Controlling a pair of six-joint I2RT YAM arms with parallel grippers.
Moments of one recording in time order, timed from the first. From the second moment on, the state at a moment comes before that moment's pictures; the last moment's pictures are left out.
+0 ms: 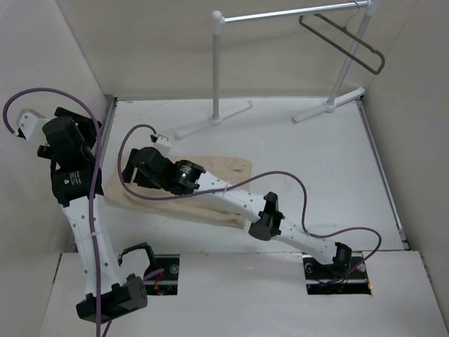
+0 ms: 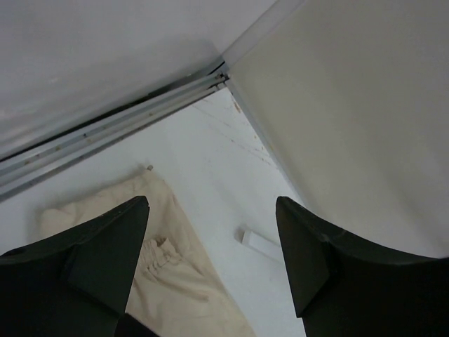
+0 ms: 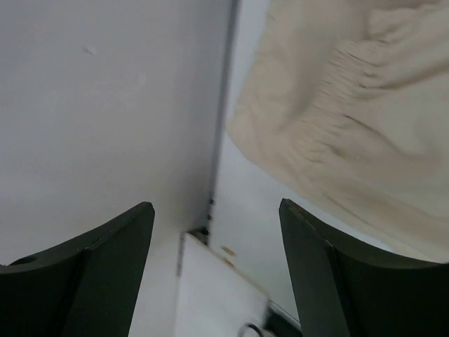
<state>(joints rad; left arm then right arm) 0.34 0.96 1.31 -0.65 -0.27 -0.74 1.23 2.71 3.00 -0.76 0.34 1.15</state>
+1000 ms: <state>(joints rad) 0.32 1.18 0.84 -0.56 -0.04 -0.65 1.41 1.60 2.85 -1.31 0.83 0.63</state>
